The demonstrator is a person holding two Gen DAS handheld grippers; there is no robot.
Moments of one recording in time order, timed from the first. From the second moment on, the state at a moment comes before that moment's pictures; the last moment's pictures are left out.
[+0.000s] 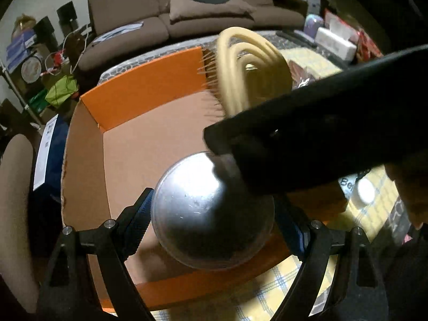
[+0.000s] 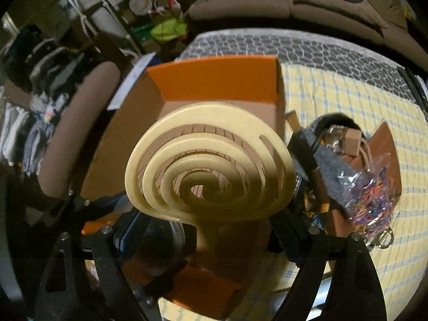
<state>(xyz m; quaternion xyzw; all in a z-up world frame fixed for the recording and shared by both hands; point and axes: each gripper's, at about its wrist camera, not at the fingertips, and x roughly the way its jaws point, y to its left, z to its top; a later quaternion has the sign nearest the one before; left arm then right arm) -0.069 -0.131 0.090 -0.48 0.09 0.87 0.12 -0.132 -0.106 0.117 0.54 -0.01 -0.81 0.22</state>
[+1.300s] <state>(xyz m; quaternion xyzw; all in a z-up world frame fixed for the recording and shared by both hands) -0.092 -0.158 0.068 -0.52 0.03 0.85 0.09 -0.133 -0.086 0.143 0.53 -0.04 -0.82 0.21</state>
